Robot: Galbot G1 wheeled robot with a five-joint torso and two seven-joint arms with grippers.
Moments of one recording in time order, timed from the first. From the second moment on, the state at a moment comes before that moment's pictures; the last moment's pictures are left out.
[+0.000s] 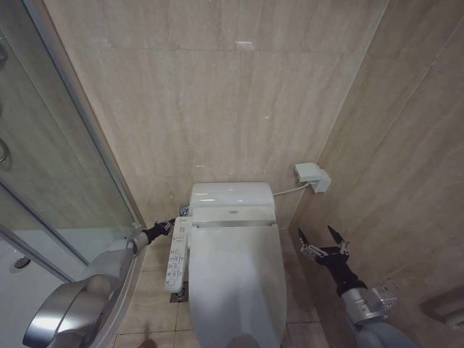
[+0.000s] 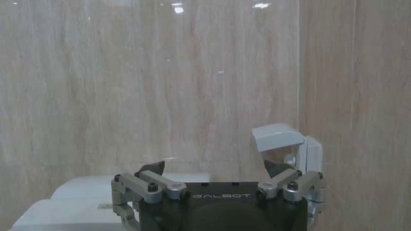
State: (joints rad) left arm 0.23 -1.26 -0.19 -0.12 -0.38 -0.41 0.93; right arm -1.59 1.42 0.79 2.14 0.33 -0.02 -0.21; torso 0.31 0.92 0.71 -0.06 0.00
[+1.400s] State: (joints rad) left arm 0.75 -1.30 -0.32 -1.15 -0.39 -0.21 -0.06; right arm -1.59 1.42 0.79 2.14 0.33 -0.02 -0.21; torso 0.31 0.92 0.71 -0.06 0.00
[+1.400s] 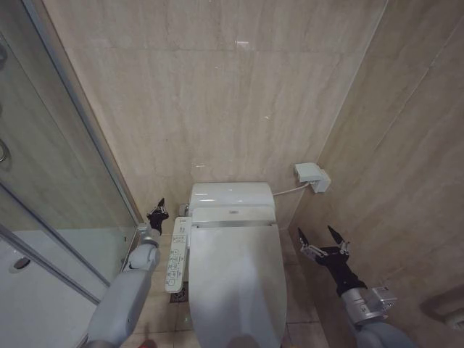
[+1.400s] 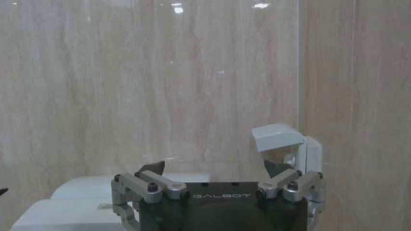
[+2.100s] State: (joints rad) left arm 0.97 -1.30 -0.36 -1.45 -0.33 -0.20 -0.08; right arm -1.59 1.42 0.79 2.14 0.33 -0.02 -0.21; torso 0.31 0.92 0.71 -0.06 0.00
